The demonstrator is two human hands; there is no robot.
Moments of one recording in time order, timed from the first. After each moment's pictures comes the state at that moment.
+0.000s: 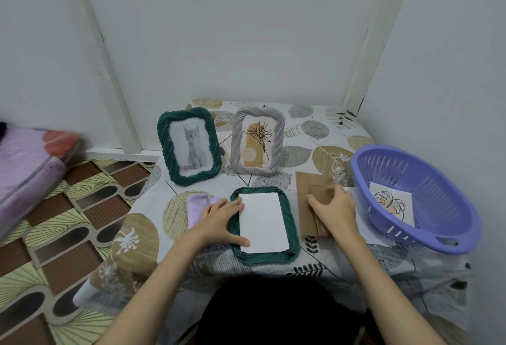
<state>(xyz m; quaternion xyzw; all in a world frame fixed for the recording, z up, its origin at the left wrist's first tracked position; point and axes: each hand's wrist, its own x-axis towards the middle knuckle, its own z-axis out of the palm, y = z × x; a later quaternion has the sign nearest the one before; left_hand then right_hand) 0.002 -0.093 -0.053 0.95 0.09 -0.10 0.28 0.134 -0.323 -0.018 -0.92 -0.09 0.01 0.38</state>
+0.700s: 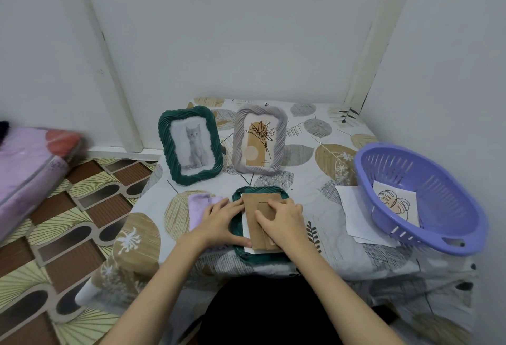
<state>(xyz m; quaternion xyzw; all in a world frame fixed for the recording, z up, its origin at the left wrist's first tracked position) 0.000 -0.096 -0.054 0.96 0.09 -0.08 0.27 0.080 -0.251 -0.038 -0.94 -0.22 0.09 0.24</state>
